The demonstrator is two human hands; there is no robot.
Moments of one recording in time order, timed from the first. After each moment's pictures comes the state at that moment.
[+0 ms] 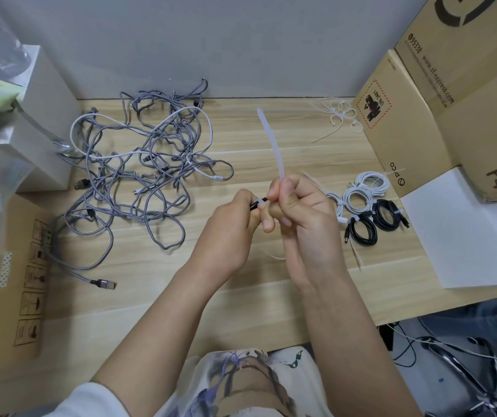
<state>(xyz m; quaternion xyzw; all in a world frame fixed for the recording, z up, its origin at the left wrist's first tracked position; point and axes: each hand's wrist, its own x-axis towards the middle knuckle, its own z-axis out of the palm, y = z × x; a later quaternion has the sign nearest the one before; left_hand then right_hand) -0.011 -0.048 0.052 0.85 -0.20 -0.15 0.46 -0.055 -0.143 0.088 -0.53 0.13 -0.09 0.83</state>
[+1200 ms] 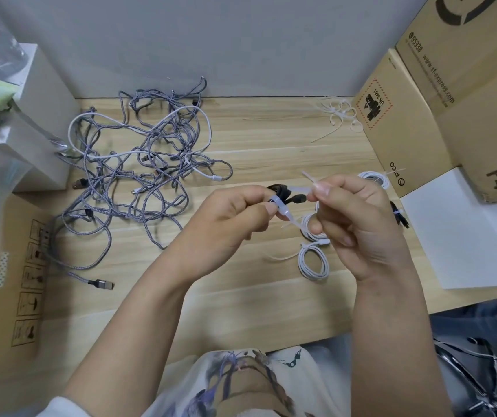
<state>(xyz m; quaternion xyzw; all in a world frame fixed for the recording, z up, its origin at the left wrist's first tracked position) -0.009 -0.034 0.099 0.66 -0.22 -0.29 0.65 -0.068 -0.191 0.122 -0.58 0.18 -0.04 0.79</state>
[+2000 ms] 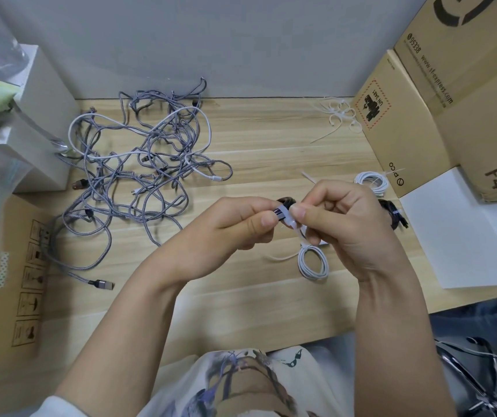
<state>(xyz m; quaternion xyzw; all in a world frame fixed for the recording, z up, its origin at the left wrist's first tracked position) -0.006 -0.025 0.092 0.61 -0.31 -0.36 0.64 -0.070 -0.196 0.116 -0.69 0.12 0.01 0.71</state>
